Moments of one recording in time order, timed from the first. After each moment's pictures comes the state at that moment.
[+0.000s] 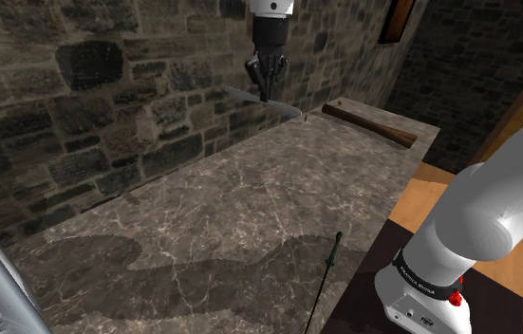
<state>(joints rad) -0.01 -0.21 0.21 -1.91 0.05 1.65 0.12</state>
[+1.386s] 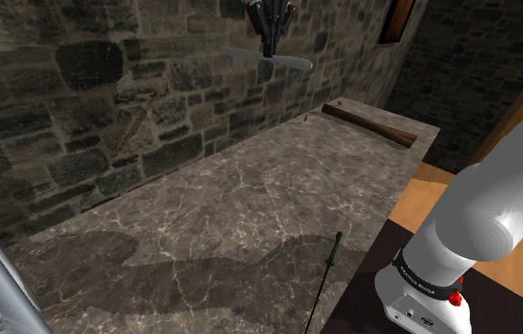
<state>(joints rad) 0.00 -0.16 0.22 -1.58 0.05 1.38 0.16</state>
